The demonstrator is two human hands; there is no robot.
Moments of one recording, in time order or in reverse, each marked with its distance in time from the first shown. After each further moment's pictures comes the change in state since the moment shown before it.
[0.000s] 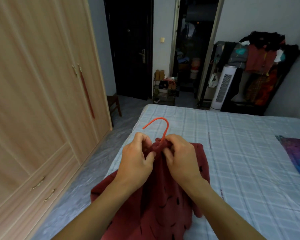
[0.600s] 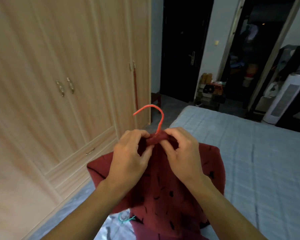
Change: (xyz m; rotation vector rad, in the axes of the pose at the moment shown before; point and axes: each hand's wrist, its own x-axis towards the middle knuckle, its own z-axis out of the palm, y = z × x) left_hand -0.108 0.012 -0.093 0.420 0.416 0.181; right_hand -0.050 -0.094 0.016 0.332 -0.048 -0.344
